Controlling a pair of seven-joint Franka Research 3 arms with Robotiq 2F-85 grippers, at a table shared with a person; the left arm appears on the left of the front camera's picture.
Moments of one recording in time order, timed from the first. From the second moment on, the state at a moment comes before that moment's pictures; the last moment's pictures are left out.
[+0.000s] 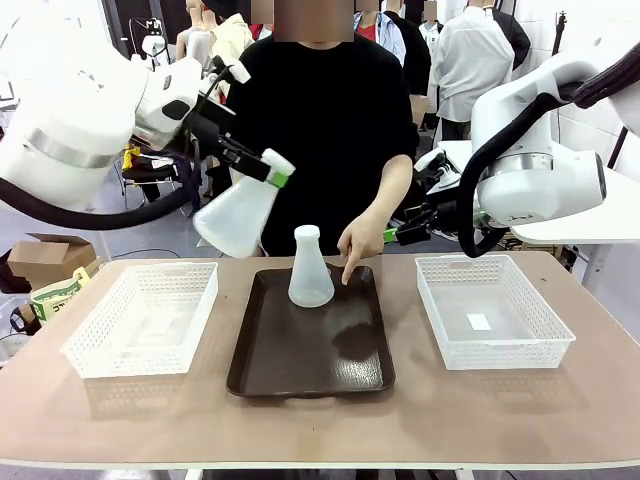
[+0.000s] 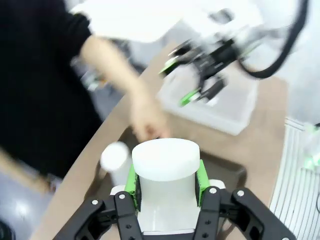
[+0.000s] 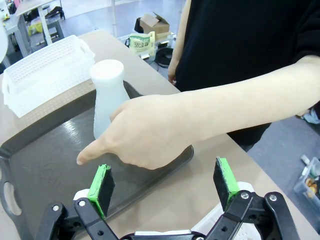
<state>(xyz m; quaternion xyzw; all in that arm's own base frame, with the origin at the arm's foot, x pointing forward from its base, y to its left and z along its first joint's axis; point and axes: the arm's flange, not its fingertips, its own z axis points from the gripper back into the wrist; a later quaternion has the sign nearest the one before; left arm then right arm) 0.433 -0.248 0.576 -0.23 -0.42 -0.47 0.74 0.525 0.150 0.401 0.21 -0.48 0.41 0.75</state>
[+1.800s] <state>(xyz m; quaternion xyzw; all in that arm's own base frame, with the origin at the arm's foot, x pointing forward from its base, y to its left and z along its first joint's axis) 0.469 -0.249 0.405 -0.49 -0.46 -0.57 0.48 0.525 0.150 0.401 0.21 -0.48 0.41 0.75</state>
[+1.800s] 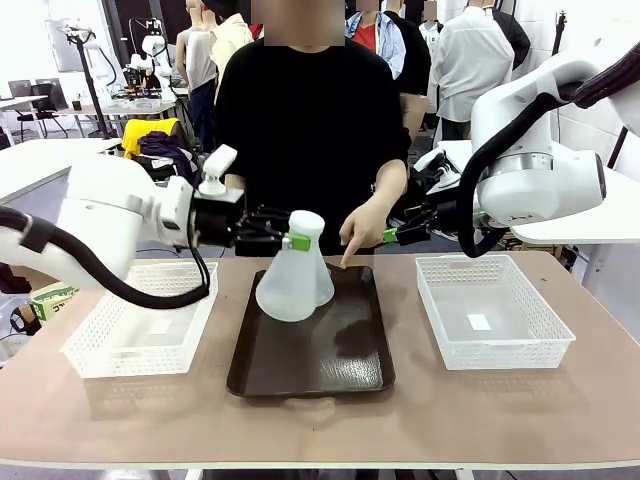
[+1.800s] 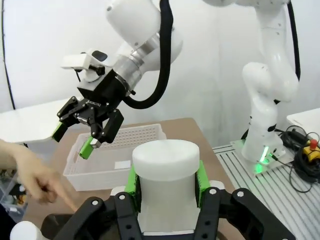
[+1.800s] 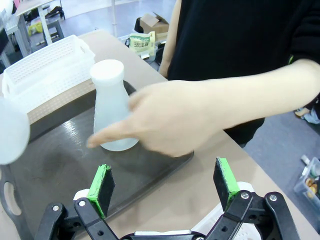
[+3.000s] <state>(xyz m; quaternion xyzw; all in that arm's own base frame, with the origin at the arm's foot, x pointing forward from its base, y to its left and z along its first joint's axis) 0.507 -0.252 0.301 -0.52 -0.49 -0.56 0.42 0.525 0.150 0.401 0.21 -0.48 0.41 0.75</state>
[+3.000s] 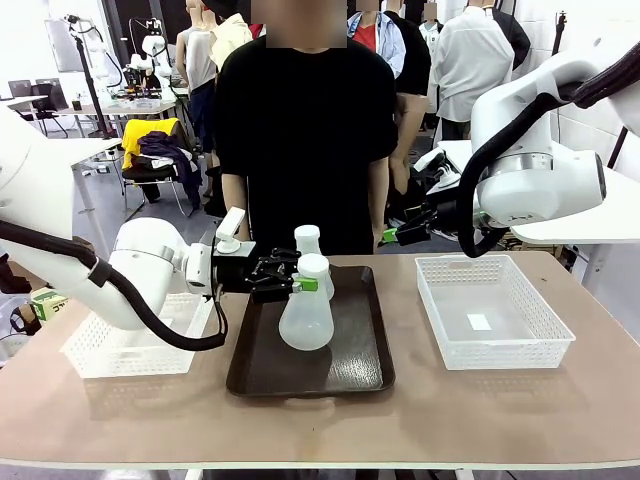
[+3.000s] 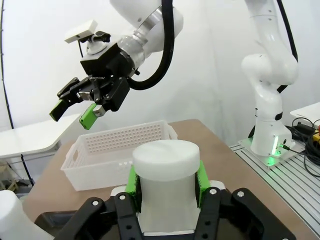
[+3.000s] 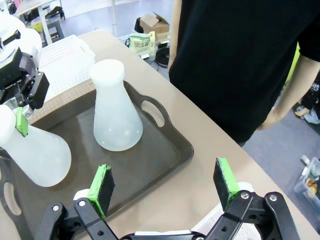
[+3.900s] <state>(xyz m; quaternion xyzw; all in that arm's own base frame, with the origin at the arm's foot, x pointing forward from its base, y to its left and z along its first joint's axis) 0.510 -0.249 0.283 -0.53 -0.46 -0.55 0.45 0.525 0.150 0.401 0.21 -0.48 0.41 0.75</state>
